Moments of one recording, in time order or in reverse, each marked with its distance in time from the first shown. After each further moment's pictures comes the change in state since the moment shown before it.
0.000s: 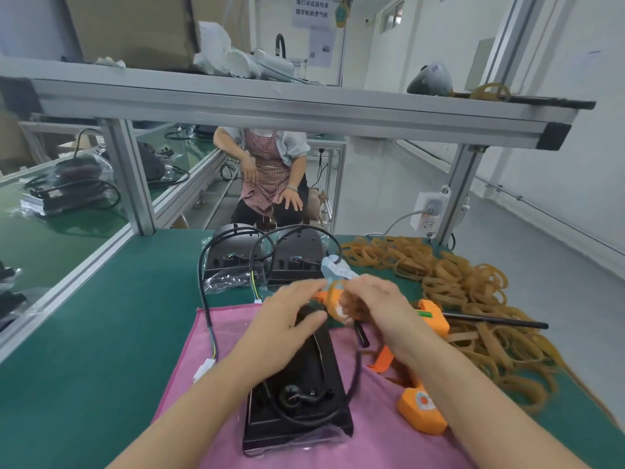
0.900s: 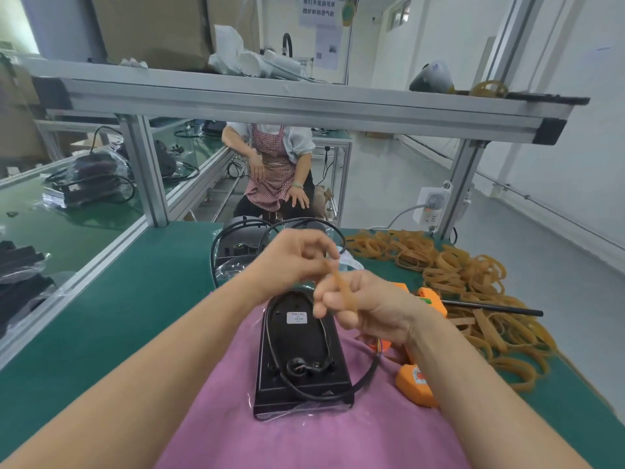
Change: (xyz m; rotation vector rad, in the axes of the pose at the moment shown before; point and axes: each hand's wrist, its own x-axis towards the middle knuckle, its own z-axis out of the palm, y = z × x) left_hand 0.037 0.028 -0.035 -0.505 -0.116 -0.033; right_hand -0.020 -0.020 0.003 0.273 -0.739 -0.011
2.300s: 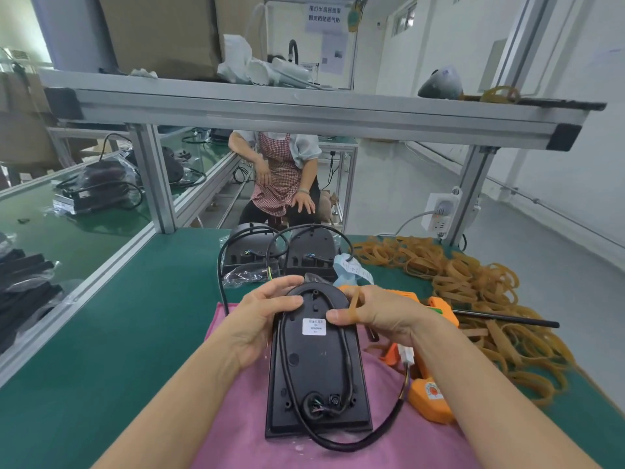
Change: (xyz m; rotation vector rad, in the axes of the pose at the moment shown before) left_hand -0.050 -0.040 -0.008 -0.647 0.289 -0.430; right_hand 0.017 0.011 -0.022 -0.242 0.243 0.338
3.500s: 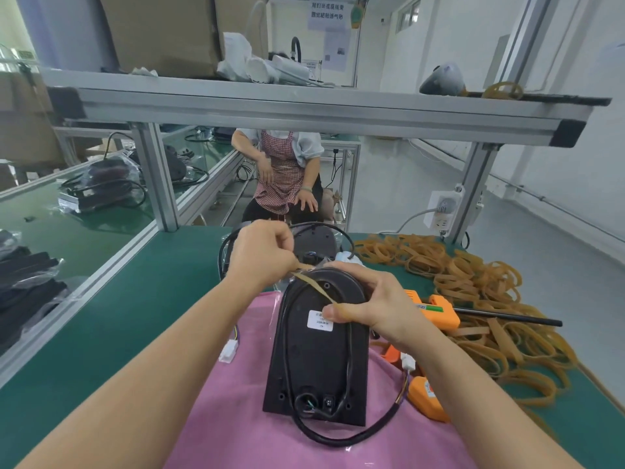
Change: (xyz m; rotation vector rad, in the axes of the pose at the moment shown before) left_hand 0.024 0.064 0.024 1.048 0.407 0.424; right_hand -0.021 -0.002 0.013 -0.187 0.241 -0.493
